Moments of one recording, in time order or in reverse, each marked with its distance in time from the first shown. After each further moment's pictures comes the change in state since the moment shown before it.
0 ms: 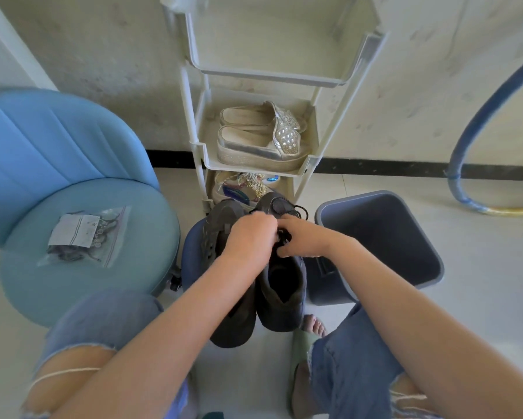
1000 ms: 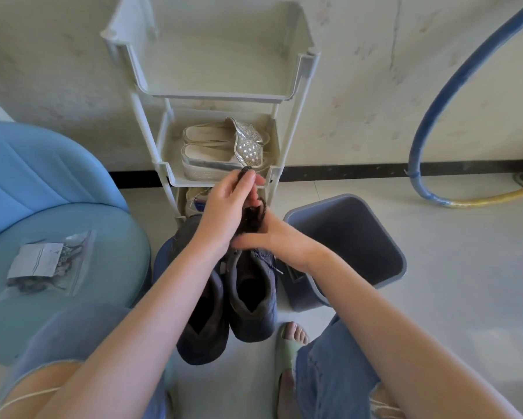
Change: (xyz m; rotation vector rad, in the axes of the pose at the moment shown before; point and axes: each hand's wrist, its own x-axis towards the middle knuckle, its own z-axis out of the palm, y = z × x) left_hand 0.014 0.043 -0.043 -1.364 0.318 -0.062; right_hand -0.049 -0.015 -0.015 0.957 0.140 -0.314
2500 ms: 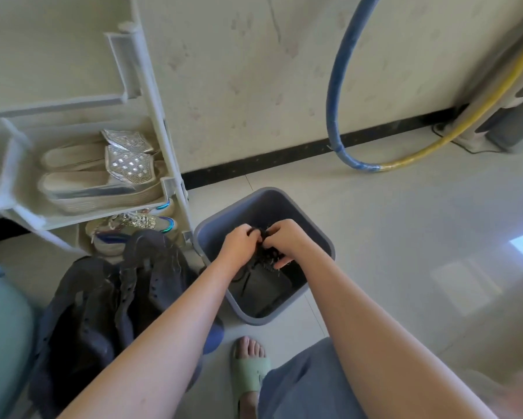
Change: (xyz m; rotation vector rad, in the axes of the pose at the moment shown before) left_hand 0.056 -0.156 0.165 0.725 -0.460 -0.290; right_hand -0.054 0.094 -0.166 -0.229 0.628 0.721
